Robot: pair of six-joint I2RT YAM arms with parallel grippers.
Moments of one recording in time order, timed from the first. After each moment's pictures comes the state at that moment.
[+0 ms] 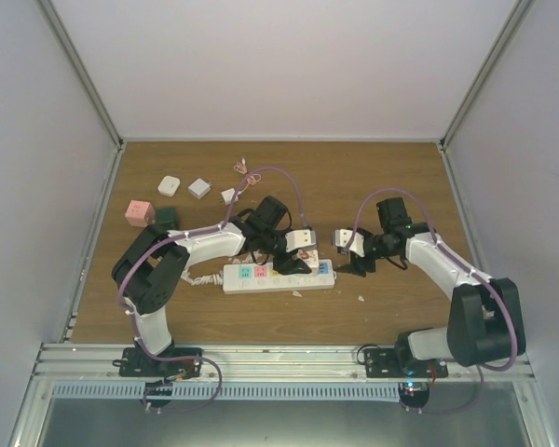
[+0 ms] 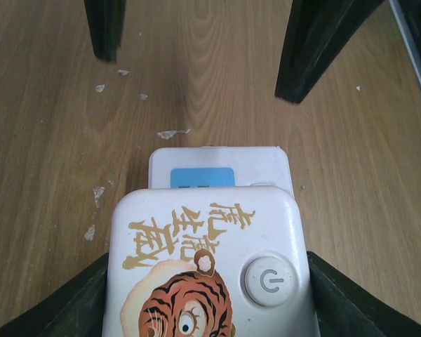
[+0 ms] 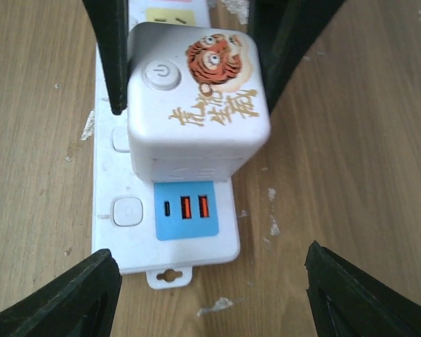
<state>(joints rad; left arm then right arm) -0.72 1.81 1.10 -0.22 0.66 0.55 0.18 1.35 0.79 -0.62 -0.71 -1.26</state>
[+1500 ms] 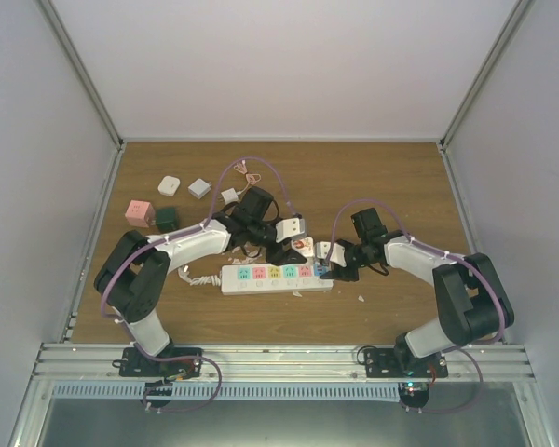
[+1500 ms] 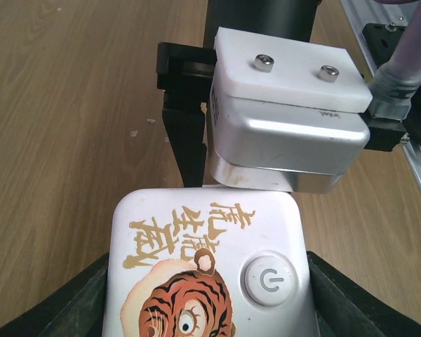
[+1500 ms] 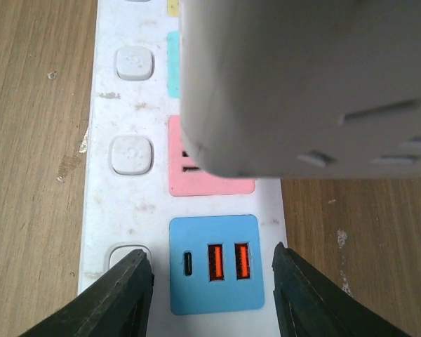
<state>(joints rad) -0.65 1.71 1.07 -0.19 0.75 0.55 0.35 1.50 0.71 -0.40 -0.63 -1.16</state>
